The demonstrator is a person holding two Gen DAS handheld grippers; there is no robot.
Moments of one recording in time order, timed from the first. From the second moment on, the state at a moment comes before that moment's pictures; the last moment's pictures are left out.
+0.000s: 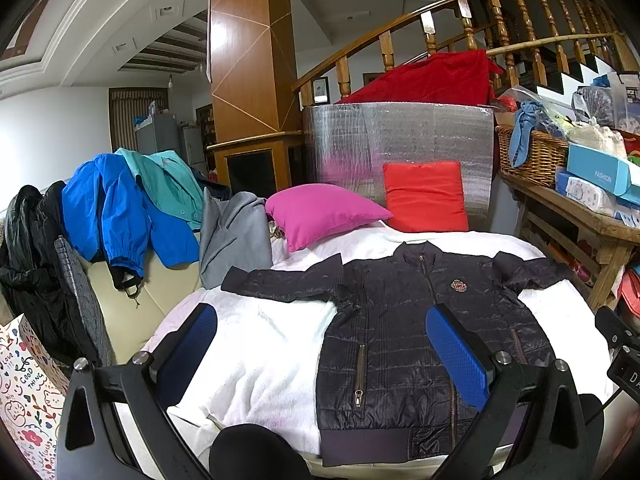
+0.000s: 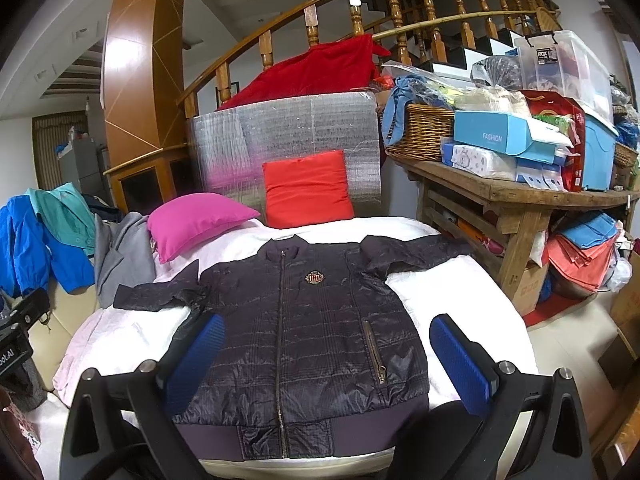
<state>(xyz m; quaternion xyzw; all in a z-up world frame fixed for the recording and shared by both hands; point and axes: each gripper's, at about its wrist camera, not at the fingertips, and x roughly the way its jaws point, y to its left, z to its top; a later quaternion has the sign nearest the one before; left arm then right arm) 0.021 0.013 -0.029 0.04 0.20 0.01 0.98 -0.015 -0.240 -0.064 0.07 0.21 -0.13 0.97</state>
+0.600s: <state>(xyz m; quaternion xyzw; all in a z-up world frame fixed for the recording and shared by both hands) 0.093 -0.008 -0.068 0.05 0.26 -0.01 0.96 0.037 -0.285 -0.074 0.11 0.22 -0.13 0.96</state>
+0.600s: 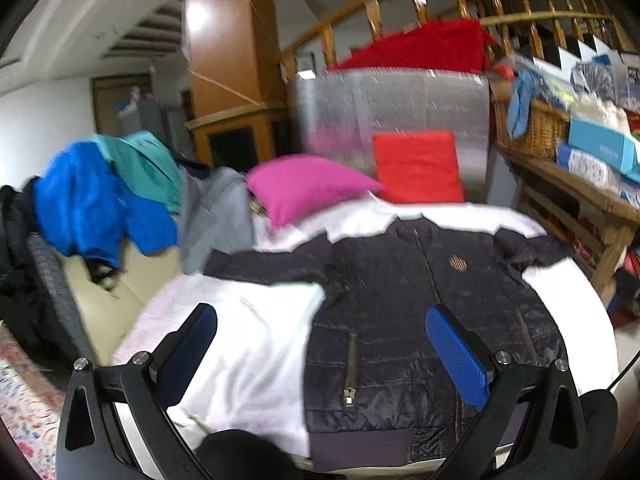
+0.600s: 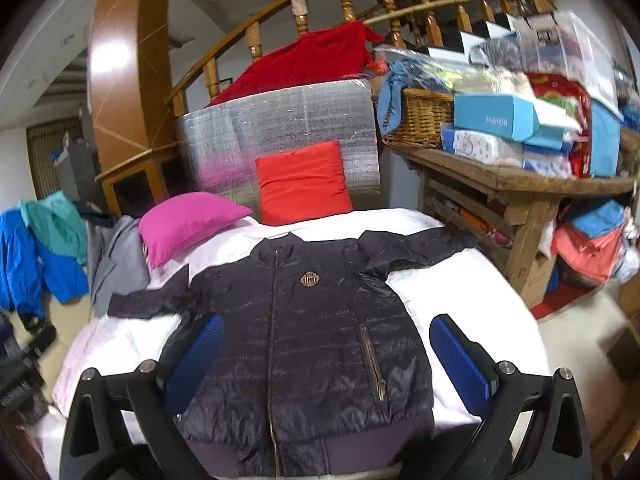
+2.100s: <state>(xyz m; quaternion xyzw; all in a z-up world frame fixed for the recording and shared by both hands) 0.384 -0.106 -0.312 0.05 0.49 -0.04 0.87 0.396 -0.759 -0.329 0.51 0.24 -0.18 0.81</state>
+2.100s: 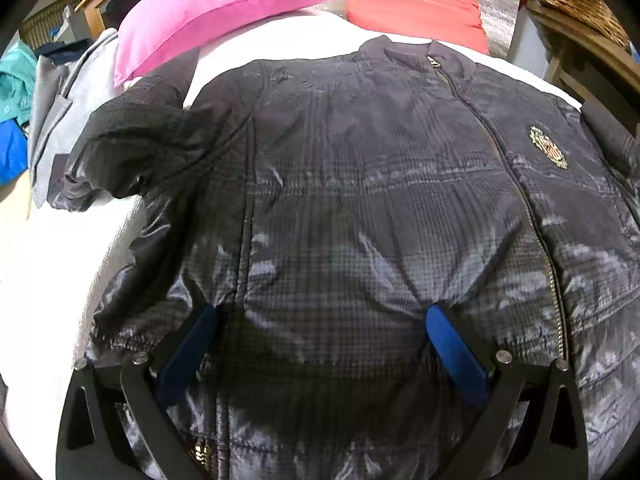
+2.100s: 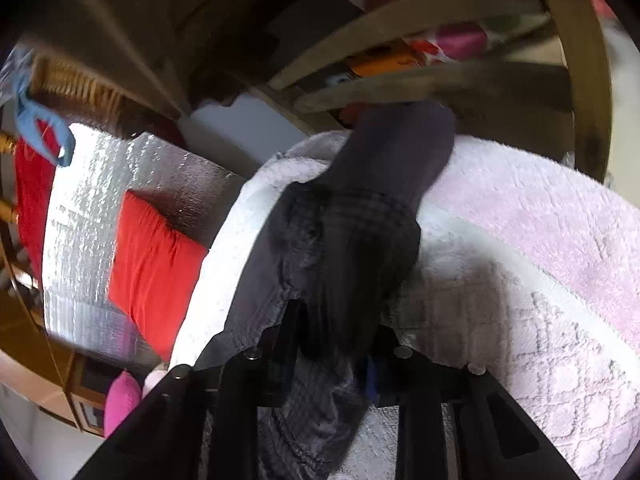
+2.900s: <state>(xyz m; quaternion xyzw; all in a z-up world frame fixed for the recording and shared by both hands) 0.397 -0.054 -0.268 0.01 0.45 0.01 0.89 0.420 -0.422 -0.279 0.49 0.34 0.16 0.79</state>
